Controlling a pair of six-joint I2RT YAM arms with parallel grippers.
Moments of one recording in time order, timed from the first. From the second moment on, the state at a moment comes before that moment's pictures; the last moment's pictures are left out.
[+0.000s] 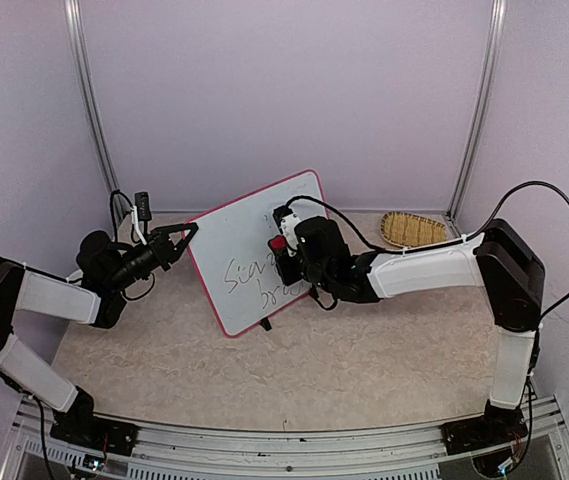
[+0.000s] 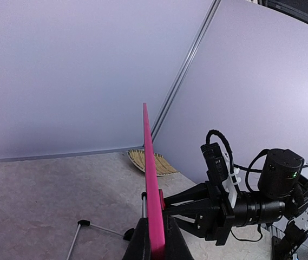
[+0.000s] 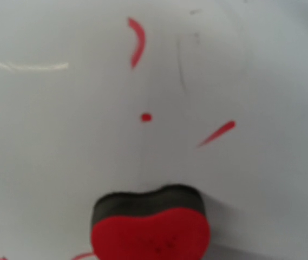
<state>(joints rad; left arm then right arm) -0.32 1.47 0.50 1.21 0.58 -0.55 0.92 1.96 1.30 0.26 0.37 0.07</state>
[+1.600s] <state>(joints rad) -0.32 1.48 0.50 1.21 0.57 -0.55 0.88 1.99 1.48 0.26 0.31 0.02</state>
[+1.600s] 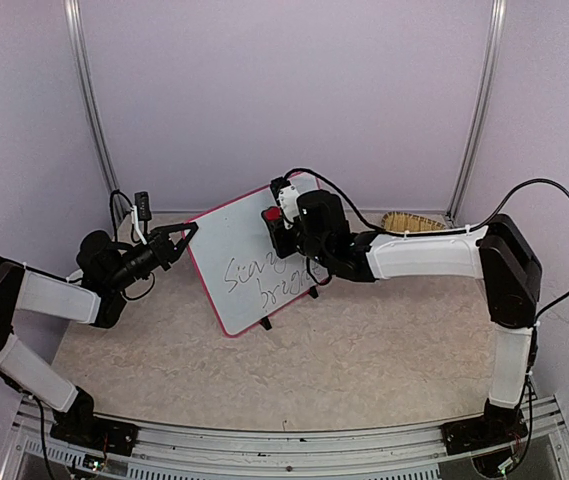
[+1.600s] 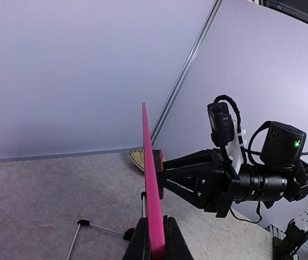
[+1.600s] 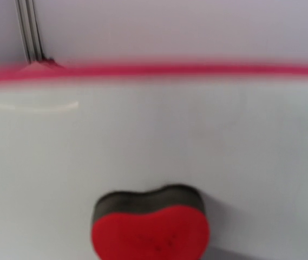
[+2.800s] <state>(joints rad) -0.32 1.48 0.50 1.21 0.58 -0.55 0.88 1.97 1.46 0.20 0.32 0.05</state>
